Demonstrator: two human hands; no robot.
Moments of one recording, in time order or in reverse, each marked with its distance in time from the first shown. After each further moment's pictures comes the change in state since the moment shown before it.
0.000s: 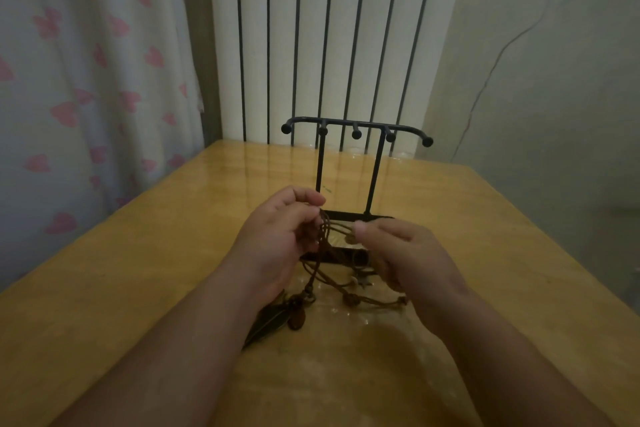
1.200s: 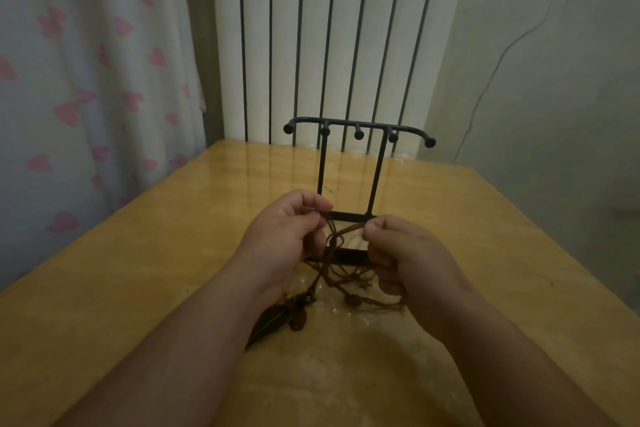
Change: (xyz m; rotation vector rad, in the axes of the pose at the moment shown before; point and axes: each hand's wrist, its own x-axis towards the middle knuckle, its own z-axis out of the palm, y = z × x) left_hand 0.000 -0.003 0.001 0.216 0.030 -0.005; right_hand 0.004 0.001 0.001 0.138 0.005 0.114
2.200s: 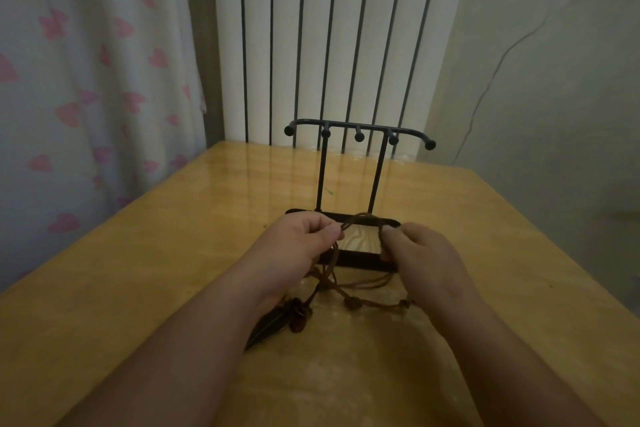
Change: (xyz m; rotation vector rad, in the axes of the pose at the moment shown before) left_hand -0.010 0.008 0.005 0.352 -0.117 -0.076; right_hand 0.007 0.006 -0.006 -0.531 0.260 -0.045
